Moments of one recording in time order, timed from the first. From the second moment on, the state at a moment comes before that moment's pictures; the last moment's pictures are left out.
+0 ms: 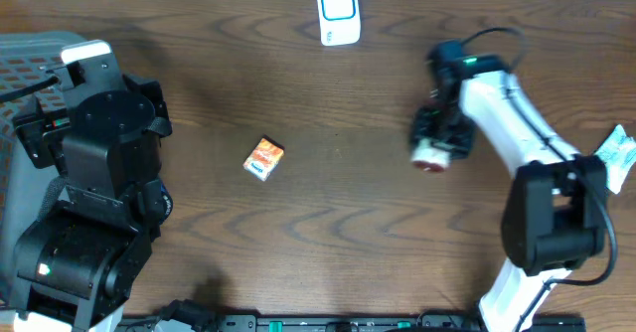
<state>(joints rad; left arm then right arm) -0.32 1.03 1.50 -0.95 -0.85 -0.07 0.12 1.95 1.49 -1.17 -0.03 0.49</state>
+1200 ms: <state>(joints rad) -0.32 1.03 1.50 -0.95 -0.85 -0.07 -0.64 1.95 1.46 -0.53 0.27 0.36</state>
